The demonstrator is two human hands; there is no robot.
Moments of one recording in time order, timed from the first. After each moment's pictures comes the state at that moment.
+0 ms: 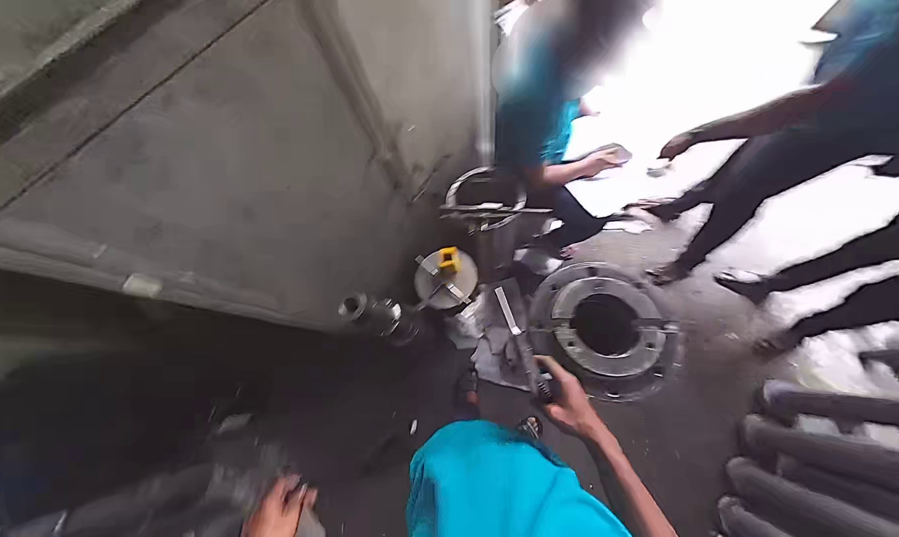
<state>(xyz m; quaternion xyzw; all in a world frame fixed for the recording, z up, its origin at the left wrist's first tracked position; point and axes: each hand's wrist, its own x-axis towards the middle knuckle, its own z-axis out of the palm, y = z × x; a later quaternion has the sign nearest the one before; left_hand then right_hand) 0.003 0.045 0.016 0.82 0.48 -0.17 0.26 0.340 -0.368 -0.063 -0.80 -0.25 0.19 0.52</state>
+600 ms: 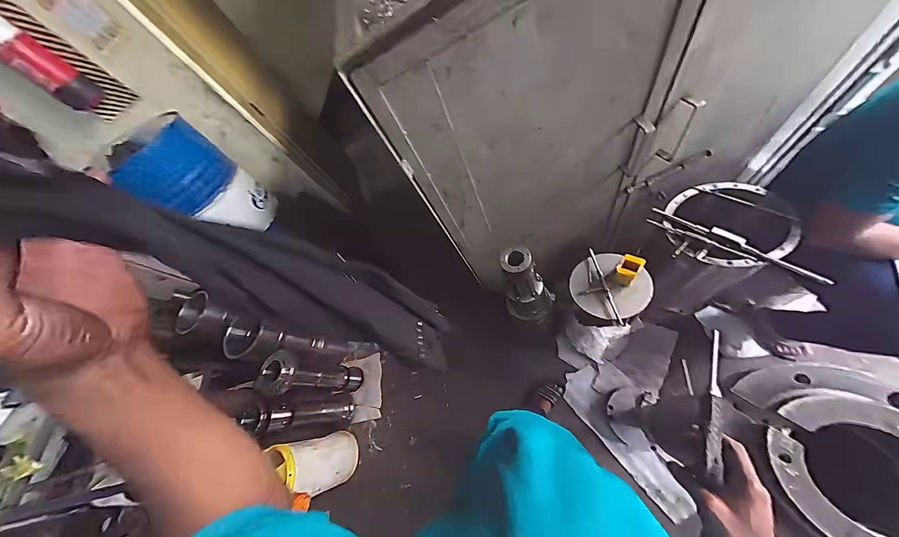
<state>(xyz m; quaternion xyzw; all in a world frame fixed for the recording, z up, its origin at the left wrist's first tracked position) -0.039 0.115 0.346 0.77 0.14 0.53 0.32 0.335 -0.366 -0.056 -0.79 -0.27 0.20 0.51</state>
